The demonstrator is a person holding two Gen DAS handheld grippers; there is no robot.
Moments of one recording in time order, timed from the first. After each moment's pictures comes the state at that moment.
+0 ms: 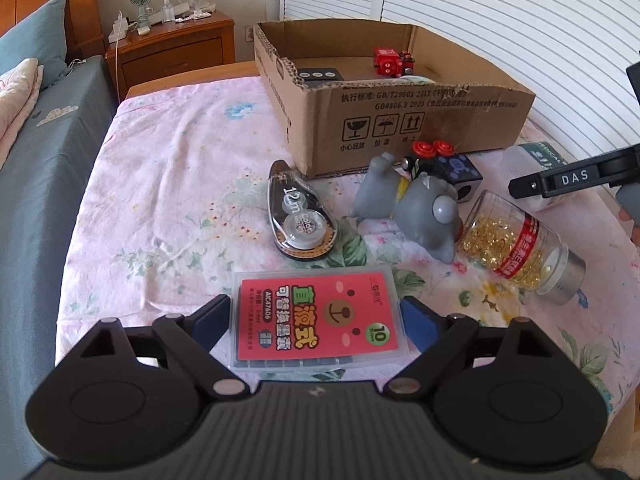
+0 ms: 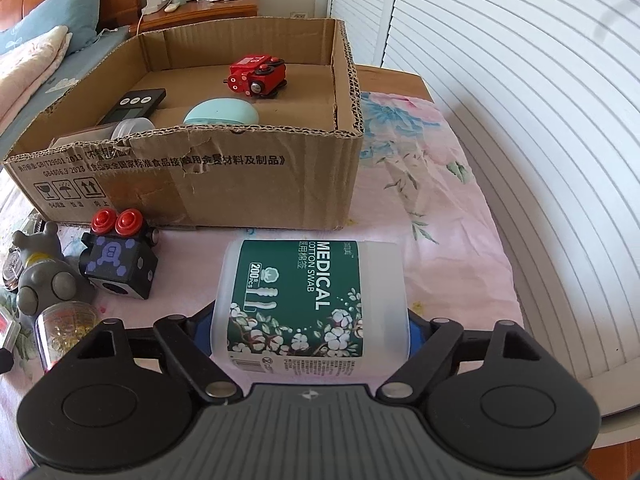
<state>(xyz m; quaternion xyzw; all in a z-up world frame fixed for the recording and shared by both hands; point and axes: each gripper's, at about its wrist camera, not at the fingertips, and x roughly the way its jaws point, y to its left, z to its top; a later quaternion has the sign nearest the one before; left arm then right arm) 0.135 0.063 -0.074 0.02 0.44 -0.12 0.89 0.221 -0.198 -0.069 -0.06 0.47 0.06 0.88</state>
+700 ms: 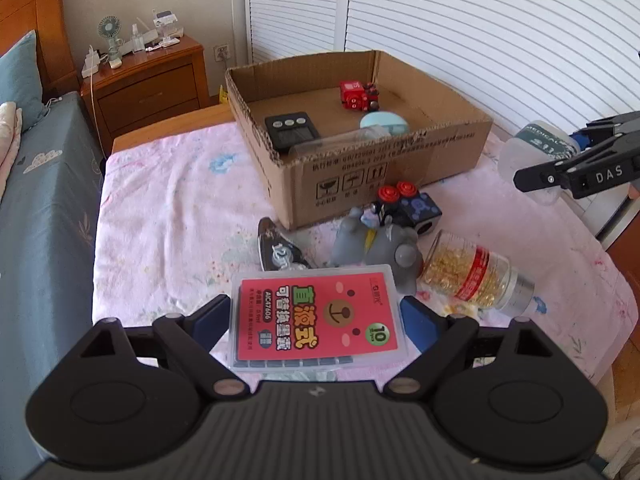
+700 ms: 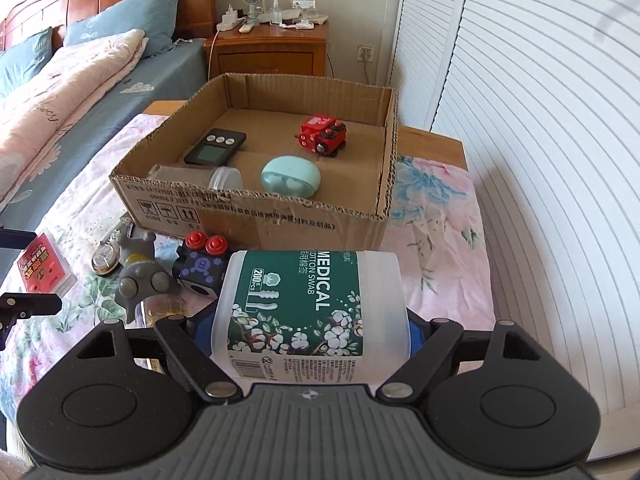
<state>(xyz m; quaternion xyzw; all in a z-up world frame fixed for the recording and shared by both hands) 0.141 0.064 -0.015 0.06 0.43 -0.16 0.89 0.193 -0.203 0.008 -0.09 0.43 0.16 0.88</state>
